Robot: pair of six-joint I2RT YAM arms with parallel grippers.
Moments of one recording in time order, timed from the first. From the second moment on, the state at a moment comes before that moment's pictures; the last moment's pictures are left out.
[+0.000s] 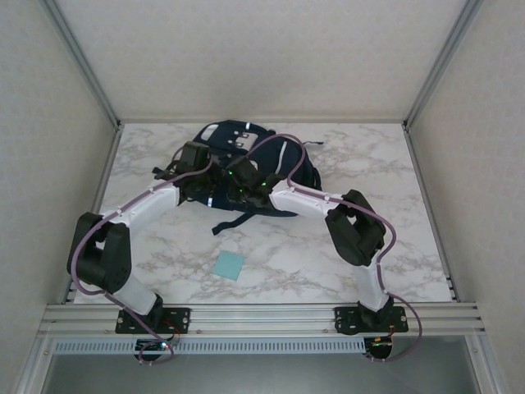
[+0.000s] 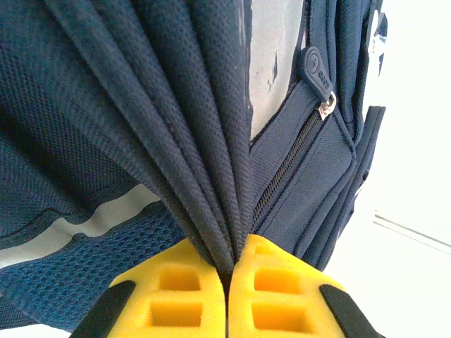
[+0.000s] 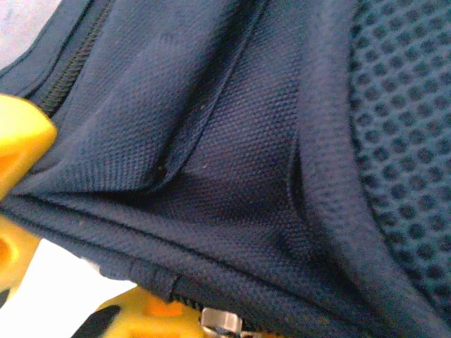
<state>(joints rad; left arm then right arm) -0.39 1.58 1.10 -0.29 0.11 -1.40 0.87 2.03 1.53 -0.35 0.04 0.81</state>
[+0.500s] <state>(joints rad) -0.35 1.67 1.14 -0.38 0.18 -1.28 0.77 1.99 1.48 -0.59 -0.31 0.59</state>
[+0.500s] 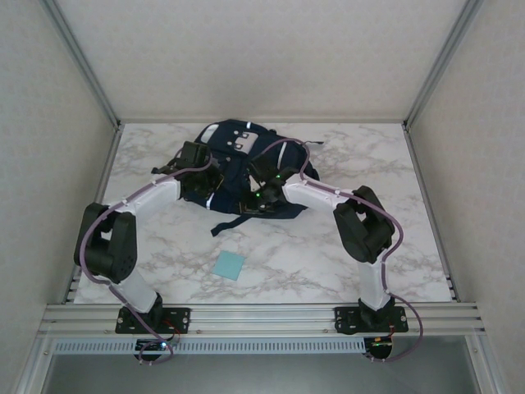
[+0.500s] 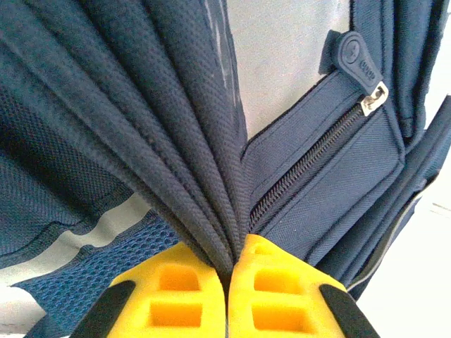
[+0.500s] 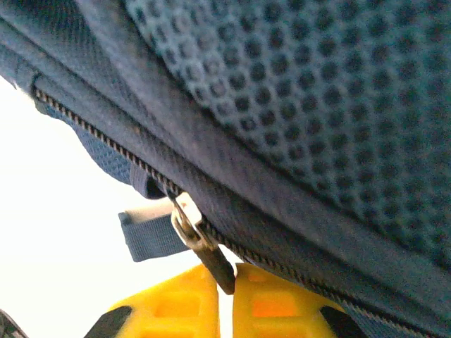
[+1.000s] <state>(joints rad) -0.29 1.70 1.21 -0.39 0.20 -1.19 0.67 1.94 1.48 -1.03 -0.12 0.36</state>
